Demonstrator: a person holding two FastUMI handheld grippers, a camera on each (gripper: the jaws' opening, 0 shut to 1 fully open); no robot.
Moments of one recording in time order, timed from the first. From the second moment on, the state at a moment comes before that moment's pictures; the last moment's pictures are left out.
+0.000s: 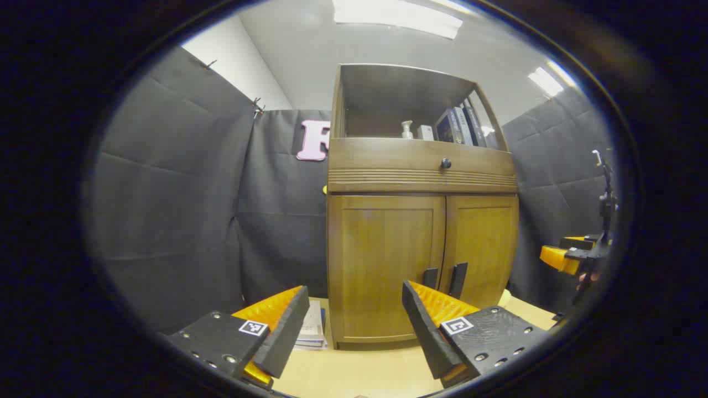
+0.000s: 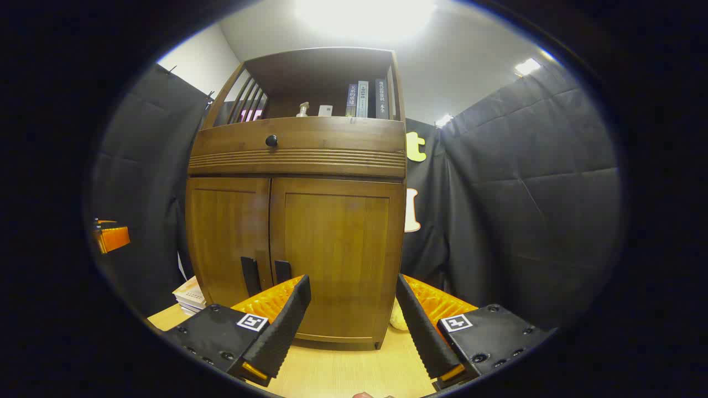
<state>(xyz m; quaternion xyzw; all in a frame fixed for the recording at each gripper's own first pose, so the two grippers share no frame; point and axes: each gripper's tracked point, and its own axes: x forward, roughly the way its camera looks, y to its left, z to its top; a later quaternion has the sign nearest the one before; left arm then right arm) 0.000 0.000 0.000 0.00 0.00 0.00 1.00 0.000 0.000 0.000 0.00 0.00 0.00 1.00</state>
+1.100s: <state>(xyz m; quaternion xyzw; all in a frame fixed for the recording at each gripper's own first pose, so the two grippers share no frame) -0.040 -0.011 -0.025 0.00 0.02 0.02 1.00 0.006 0.022 0.007 -0.01 0.01 0.03 1.00</state>
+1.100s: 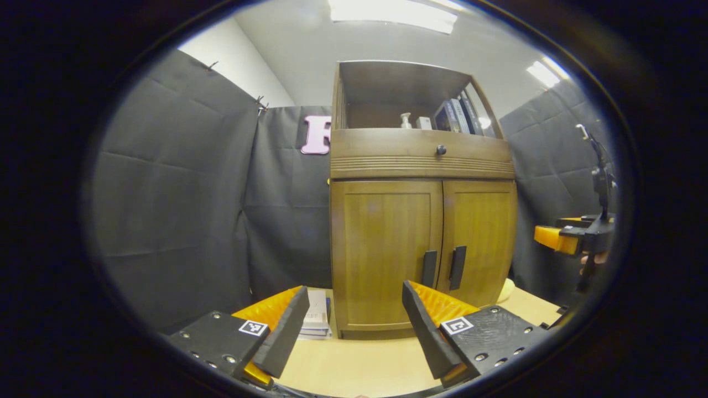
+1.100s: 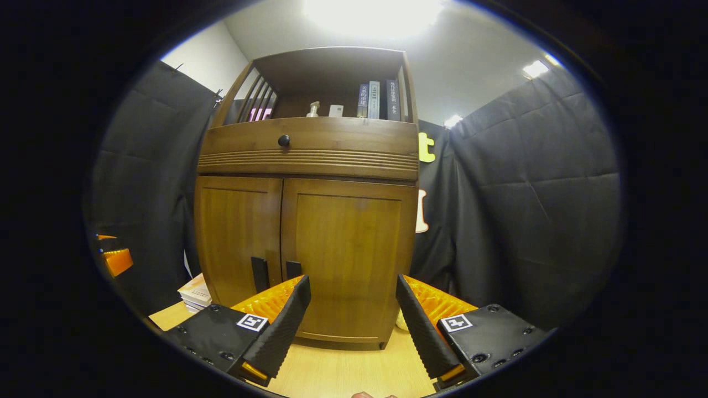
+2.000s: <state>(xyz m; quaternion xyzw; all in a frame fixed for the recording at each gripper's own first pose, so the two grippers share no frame) -0.108 0.029 -0.060 0.00 0.06 0.16 0.99 0.128 0.126 -0.001 -0.03 0.01 0.13 0.99</state>
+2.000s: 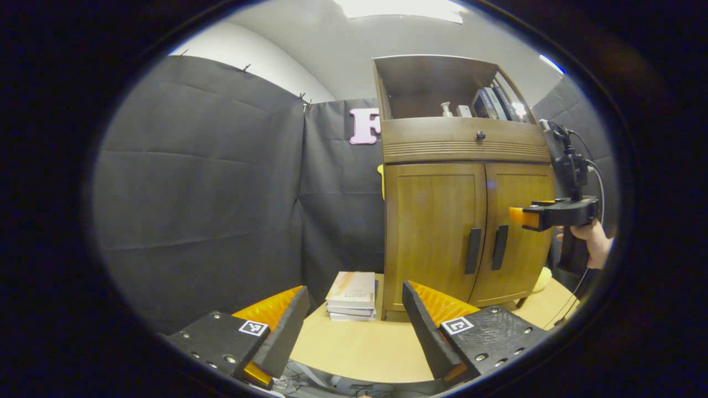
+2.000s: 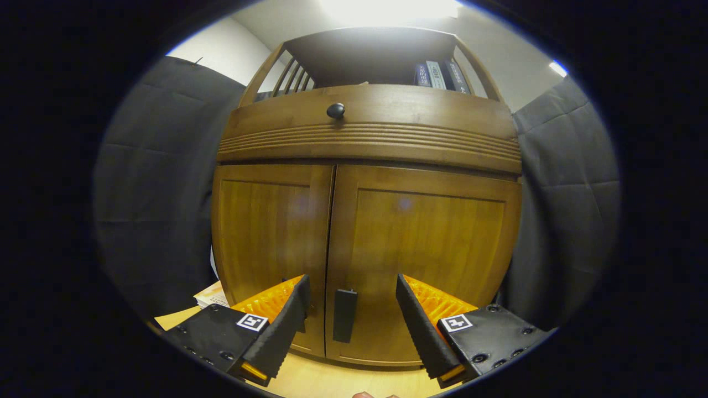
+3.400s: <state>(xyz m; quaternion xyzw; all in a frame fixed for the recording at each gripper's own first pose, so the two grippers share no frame) -0.026 0.017 -0.105 -0.06 0.09 0.10 0.99 0.199 0.107 -0.034 0.01 0.14 0.12 0.98</state>
